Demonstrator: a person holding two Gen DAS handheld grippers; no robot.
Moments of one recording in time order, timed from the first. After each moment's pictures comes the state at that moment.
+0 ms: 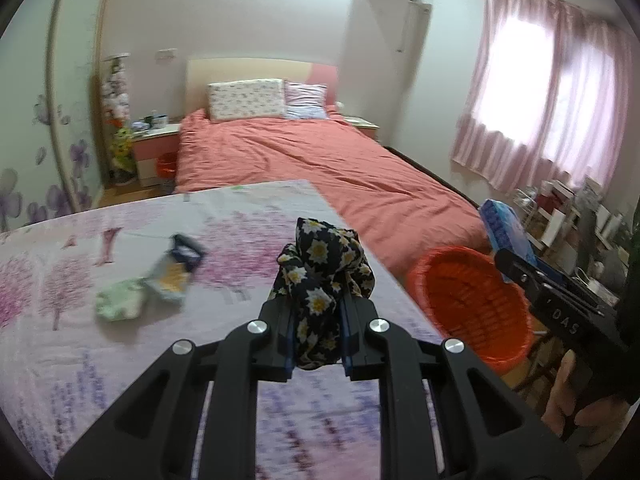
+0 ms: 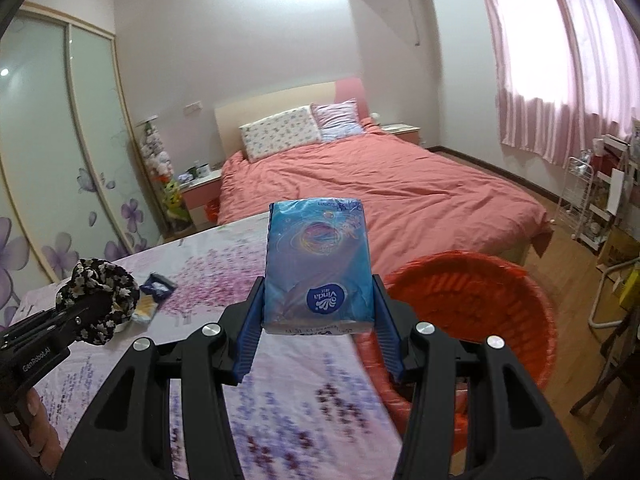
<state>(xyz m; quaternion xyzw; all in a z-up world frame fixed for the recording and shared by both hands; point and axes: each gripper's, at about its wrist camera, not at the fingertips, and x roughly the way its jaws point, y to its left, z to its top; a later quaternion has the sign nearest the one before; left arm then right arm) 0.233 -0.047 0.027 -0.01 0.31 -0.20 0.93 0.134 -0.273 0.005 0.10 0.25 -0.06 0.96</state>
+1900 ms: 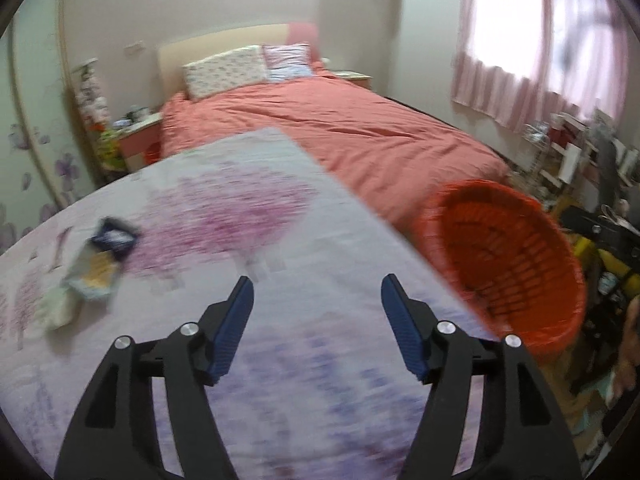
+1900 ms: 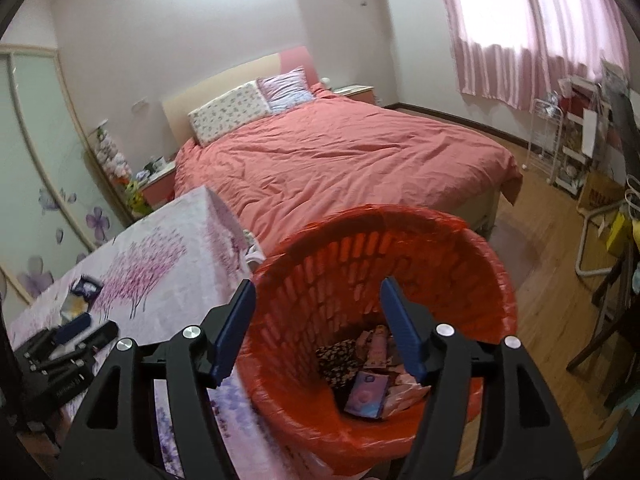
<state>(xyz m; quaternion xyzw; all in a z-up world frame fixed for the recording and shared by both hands) 0.279 -0.112 -0.061 0.08 0.36 -0.17 0.91 0.149 -0.361 -0.048 0.16 0.30 -0.11 0.93</state>
